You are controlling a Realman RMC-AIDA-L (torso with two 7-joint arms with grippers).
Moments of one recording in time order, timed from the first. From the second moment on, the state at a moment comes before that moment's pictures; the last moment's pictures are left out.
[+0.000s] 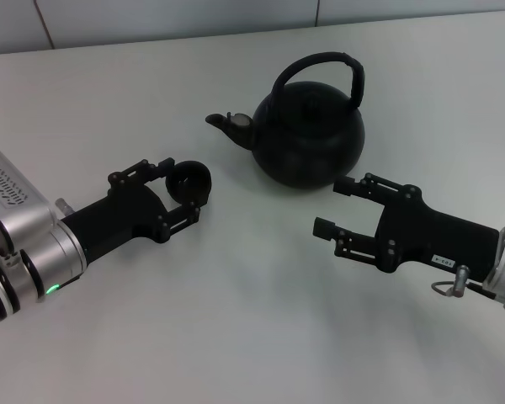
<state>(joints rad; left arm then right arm) -0.64 -2.08 0.86 -0.02 1.42 1.14 -0.52 0.41 1.98 -1.74 -0.05 -0.62 -1.54 0.67</state>
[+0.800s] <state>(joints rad) -0.64 -2.08 0.86 -0.02 1.43 1.15 -0.52 0.42 1.99 -1.74 -0.06 -0.63 -1.53 0.67</state>
